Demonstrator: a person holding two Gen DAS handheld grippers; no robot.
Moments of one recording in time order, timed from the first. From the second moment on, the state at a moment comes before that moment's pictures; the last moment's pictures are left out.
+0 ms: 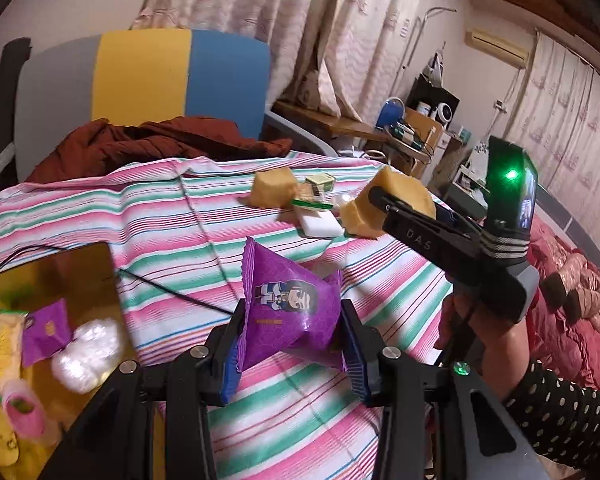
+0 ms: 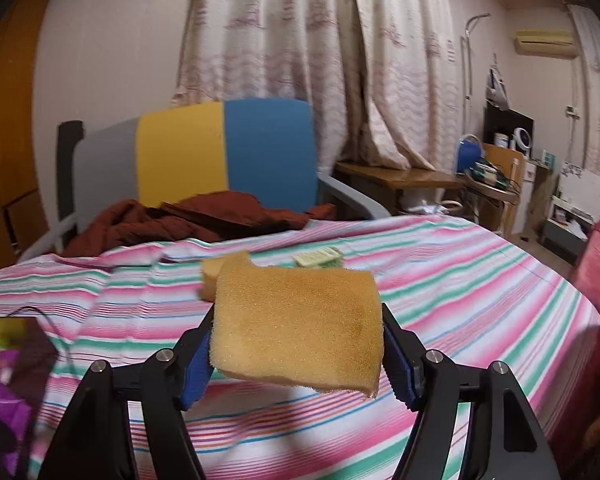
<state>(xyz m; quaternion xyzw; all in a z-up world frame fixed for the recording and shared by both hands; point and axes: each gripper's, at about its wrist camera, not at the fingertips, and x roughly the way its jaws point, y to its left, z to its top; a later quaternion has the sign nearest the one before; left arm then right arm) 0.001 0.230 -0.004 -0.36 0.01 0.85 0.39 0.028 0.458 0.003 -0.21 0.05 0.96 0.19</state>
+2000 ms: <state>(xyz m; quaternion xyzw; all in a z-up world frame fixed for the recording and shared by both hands) 0.024 -0.032 -0.035 -0.38 -0.04 0.91 0.16 0.034 0.182 -0.024 -0.39 0.08 0.89 -0.21</state>
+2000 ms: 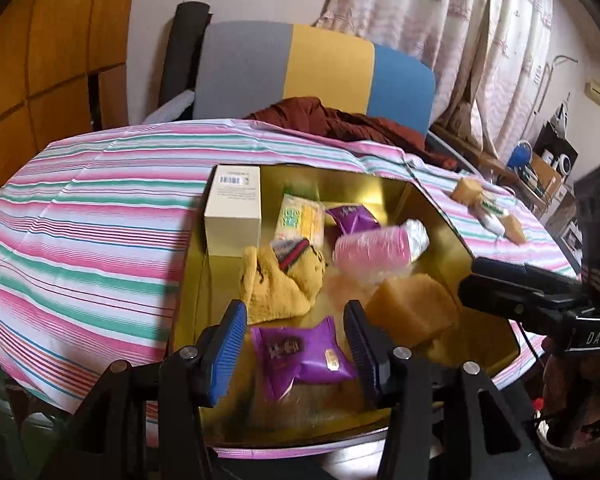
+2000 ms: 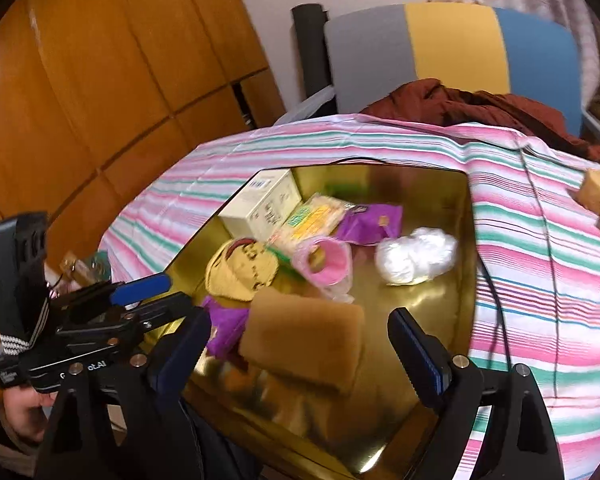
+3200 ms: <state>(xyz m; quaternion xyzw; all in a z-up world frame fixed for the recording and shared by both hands) 0.022 0.083 -0.002 -0.36 0.01 0.90 0.26 0.030 0.336 -0.011 -0.34 0.17 0.92 -0.03</state>
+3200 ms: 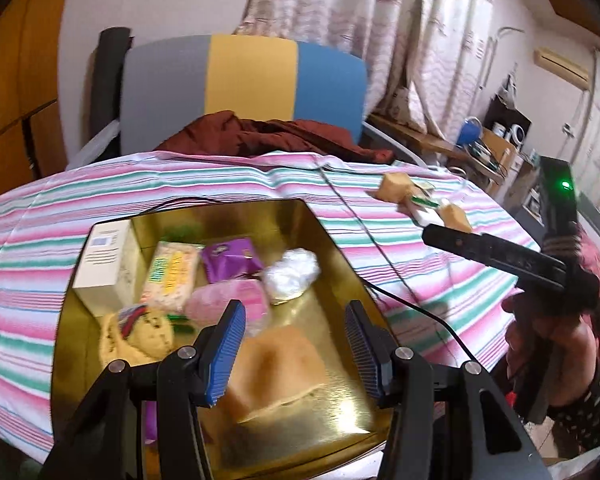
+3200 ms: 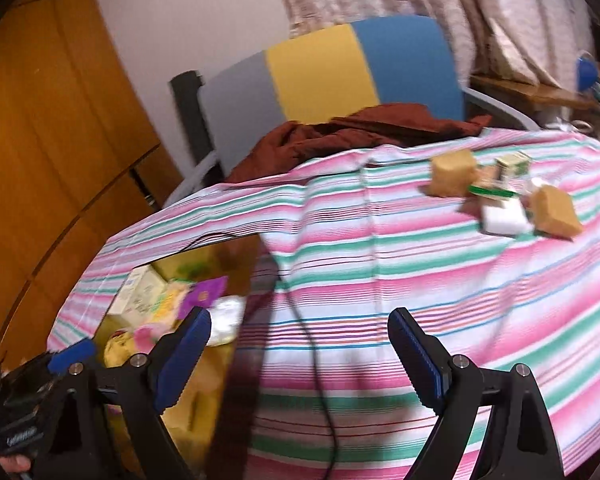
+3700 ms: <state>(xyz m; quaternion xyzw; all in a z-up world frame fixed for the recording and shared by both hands) 0.010 0.153 -0.002 -0.41 0.01 0.85 0.35 0.029 0.454 -0.066 -0.35 0.20 0.91 0.12</state>
